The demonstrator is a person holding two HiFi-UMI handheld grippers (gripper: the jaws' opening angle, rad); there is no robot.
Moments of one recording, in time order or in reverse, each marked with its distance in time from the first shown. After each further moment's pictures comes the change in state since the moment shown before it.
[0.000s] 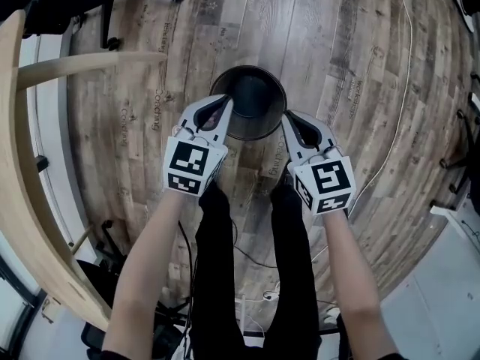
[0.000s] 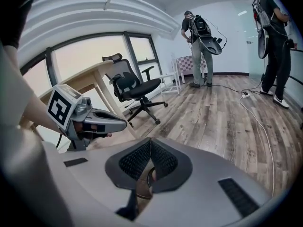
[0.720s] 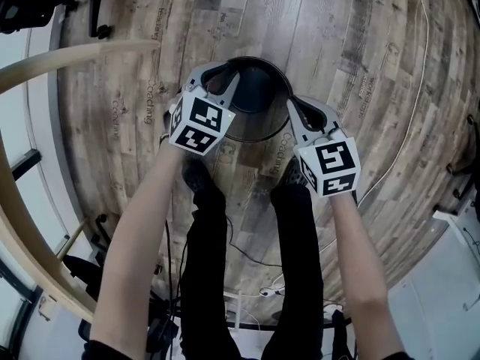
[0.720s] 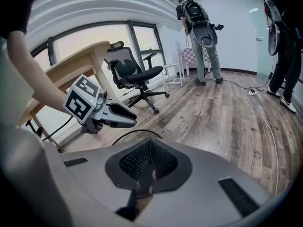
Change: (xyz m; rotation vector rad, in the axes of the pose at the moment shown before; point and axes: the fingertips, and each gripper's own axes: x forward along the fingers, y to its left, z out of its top) left arm 0.098 0.040 -0.067 0.269 0.207 -0.013; right arm 0.064 -0.038 -0.054 -0.069 0.083 0.030
